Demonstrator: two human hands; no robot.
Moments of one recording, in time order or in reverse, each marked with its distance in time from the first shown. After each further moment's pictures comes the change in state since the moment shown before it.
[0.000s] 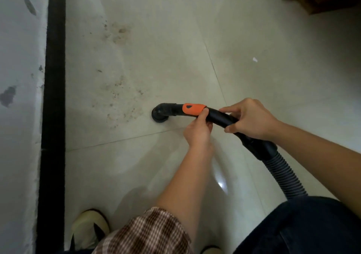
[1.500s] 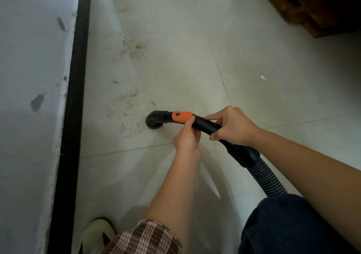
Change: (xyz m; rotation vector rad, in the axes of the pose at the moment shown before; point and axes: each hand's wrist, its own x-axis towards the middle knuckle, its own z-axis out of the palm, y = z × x) left_hand 0.008 0.053 -0.031 -0.090 -0.020 0.019; right_hand 0.025 -0.057 0.024 -0.020 -0.026 -0.097
